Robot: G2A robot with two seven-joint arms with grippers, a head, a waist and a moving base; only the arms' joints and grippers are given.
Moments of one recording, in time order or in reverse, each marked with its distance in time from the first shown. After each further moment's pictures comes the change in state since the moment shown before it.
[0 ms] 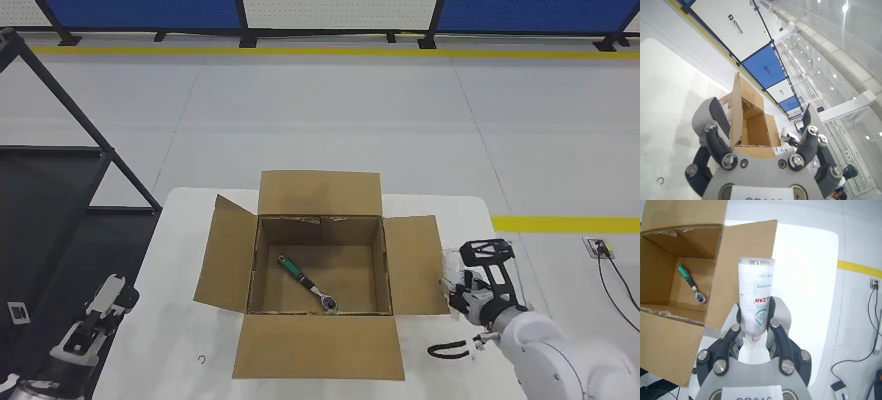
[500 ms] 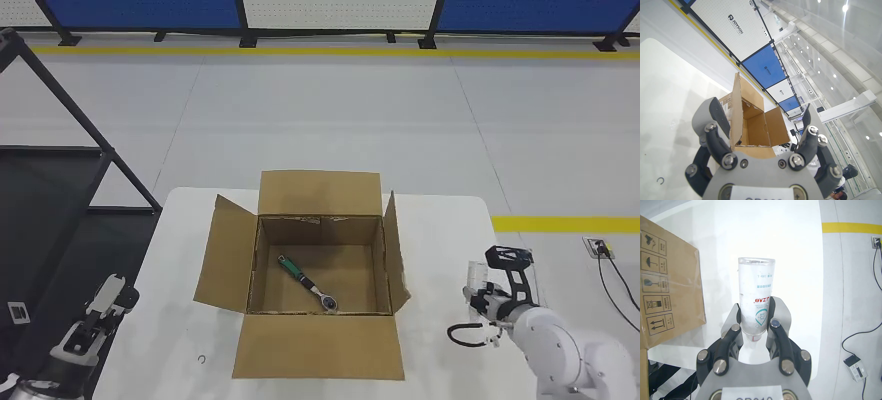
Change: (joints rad) left arm 0.000 0.000 0.000 0.000 0.000 0.000 0.000; right arm 0.040 0.014 0.098 0.260 0.045 0.017 -0.040
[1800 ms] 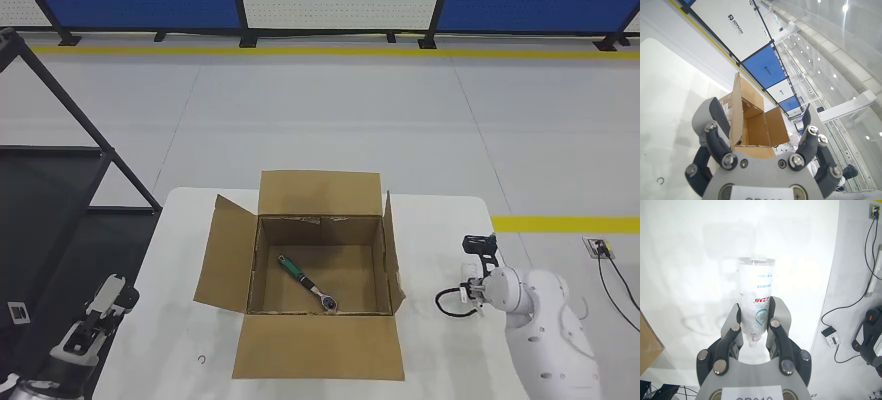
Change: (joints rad) left arm 0.000 0.000 0.000 0.000 0.000 0.000 0.000; right arm 0.366 0.014 -0.176 0.577 -0.155 -0.032 0.102
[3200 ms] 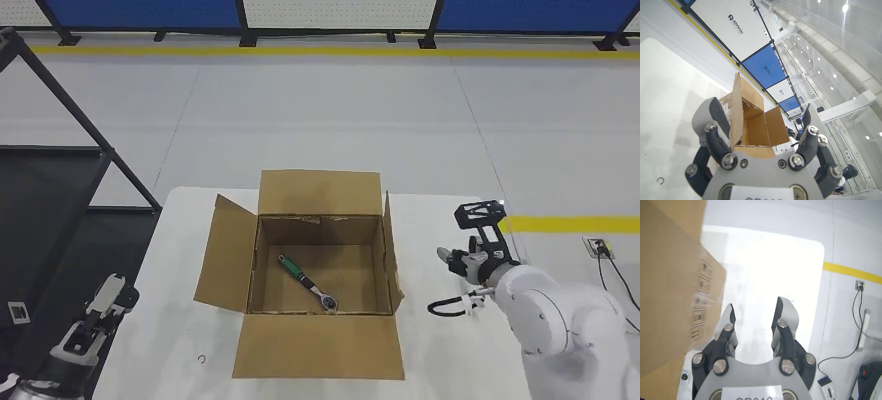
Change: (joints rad) left arm 0.000 0.000 0.000 0.000 0.000 0.000 0.000; right arm -0.139 0.019 -0.019 -0.715 0.100 -0.018 -0.009
